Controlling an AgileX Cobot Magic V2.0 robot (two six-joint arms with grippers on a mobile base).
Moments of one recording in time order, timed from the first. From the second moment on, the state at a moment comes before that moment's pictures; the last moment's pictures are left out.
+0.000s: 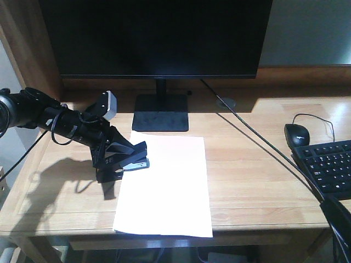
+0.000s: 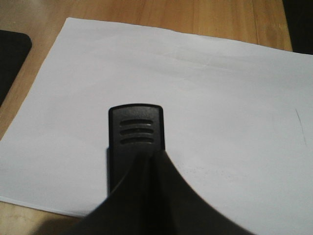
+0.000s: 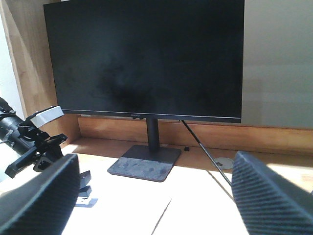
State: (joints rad) left arm -0.08 2.19 -1.50 -1.08 1.08 1.92; right arm 0.42 0.14 -0.12 -1.56 0.05 1.61
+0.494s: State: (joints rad) left arm -0.08 2.21 -1.50 -1.09 1.08 1.92; right arm 0.42 0.14 -0.12 -1.56 0.05 1.61
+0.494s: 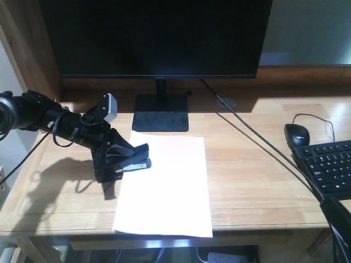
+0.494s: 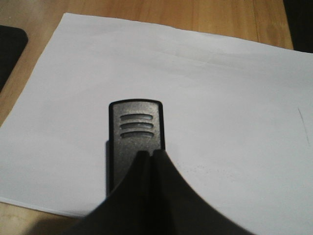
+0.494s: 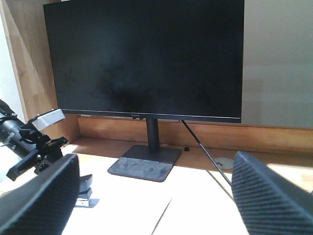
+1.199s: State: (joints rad) left arm -0.08 2.26 -1.52 -1.13 1.07 1.93; right arm 0.42 0.14 -0.12 -1.56 0.05 1.61
